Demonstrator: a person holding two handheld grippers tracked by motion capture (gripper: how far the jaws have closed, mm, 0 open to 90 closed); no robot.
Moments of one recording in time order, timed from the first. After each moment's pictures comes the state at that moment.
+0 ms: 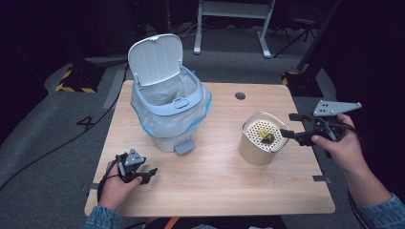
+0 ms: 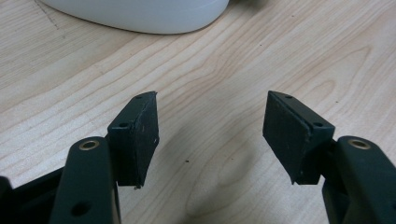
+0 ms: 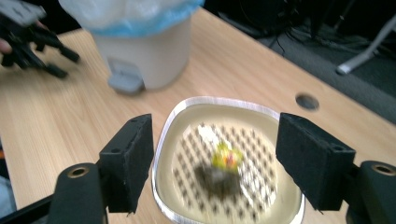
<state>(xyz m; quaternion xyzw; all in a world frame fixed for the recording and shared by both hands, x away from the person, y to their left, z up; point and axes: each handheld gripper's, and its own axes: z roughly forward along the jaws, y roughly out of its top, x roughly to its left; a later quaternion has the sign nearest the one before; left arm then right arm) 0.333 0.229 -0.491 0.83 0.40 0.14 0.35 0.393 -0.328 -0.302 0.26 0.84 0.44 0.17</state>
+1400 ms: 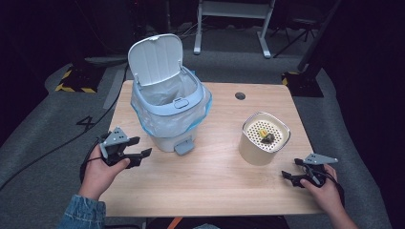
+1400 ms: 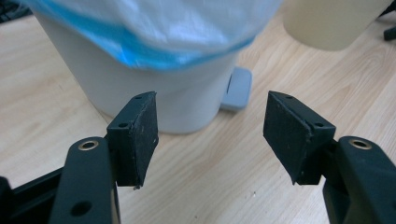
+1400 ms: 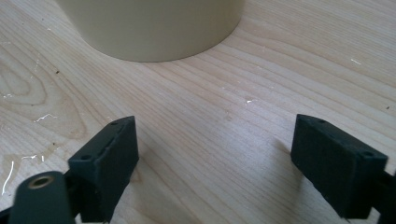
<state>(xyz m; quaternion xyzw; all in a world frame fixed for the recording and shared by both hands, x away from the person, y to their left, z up) 0.339 0.246 -0.394 0.80 0.38 0.16 0.43 0.360 -0.390 -0.504 0.39 0.83 0.36 0.18</state>
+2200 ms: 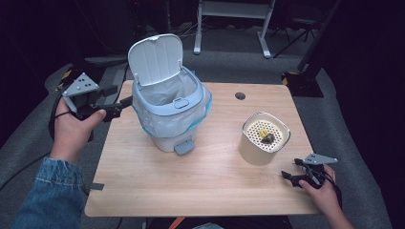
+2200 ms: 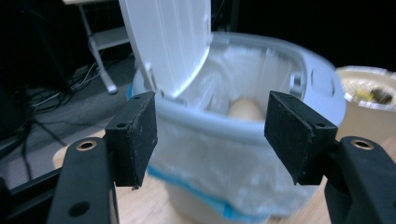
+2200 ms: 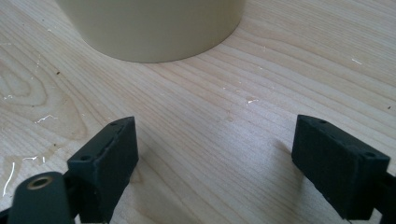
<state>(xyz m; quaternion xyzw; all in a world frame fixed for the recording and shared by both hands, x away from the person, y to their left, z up) 0.381 0.281 -0.265 0.74 0.37 0.26 0.50 0.360 -0.389 -0.504 0.40 0.83 0.36 0.18</state>
